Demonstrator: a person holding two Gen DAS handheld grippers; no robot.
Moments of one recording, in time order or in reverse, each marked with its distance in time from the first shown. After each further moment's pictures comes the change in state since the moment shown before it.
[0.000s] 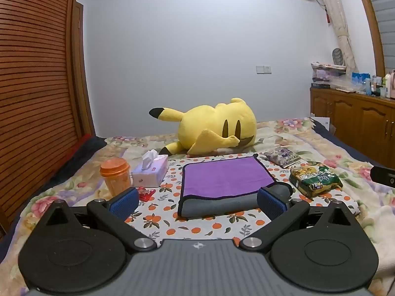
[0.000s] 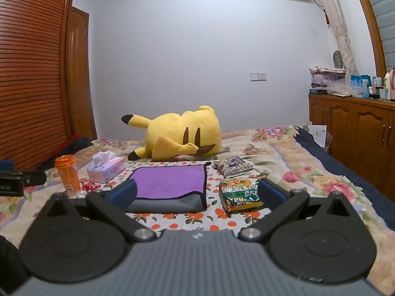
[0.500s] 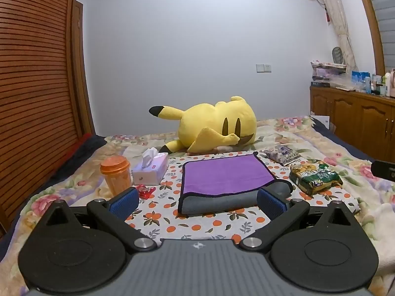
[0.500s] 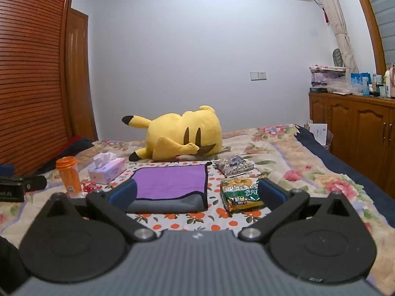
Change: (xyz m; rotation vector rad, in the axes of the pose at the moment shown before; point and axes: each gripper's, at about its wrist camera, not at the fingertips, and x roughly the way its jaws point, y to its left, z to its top) left arm 0.002 0.003 -0.004 -0.004 -0.002 -0.001; right arm -0.001 -0.001 0.001 0.017 -0.002 0.008
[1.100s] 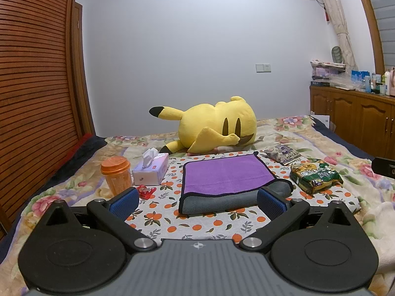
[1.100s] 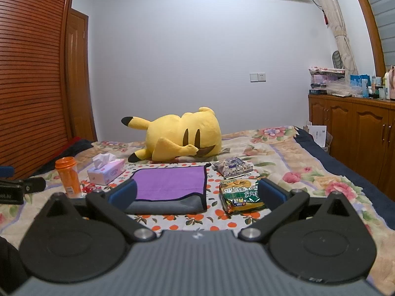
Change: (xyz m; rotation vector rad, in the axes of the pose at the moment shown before) left arm -0.001 -0.001 -0.003 0.008 -0.002 0.001; right arm -0.001 -0.001 -0.001 -0.001 -0.007 -0.002
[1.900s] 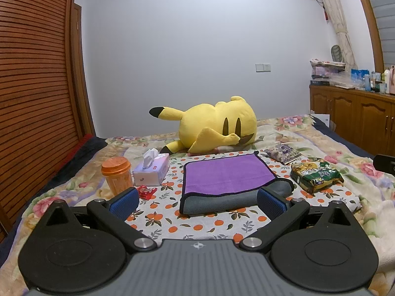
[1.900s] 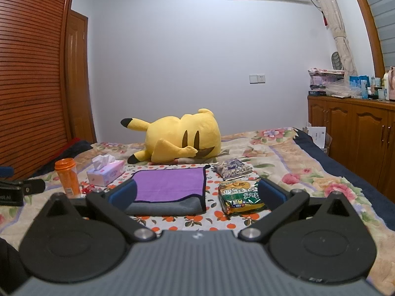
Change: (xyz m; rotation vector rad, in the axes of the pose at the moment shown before) left arm -0.001 0.000 0.006 0.002 0.002 -0.001; right arm -0.001 -0.002 0.002 0.002 -0.005 -0.002
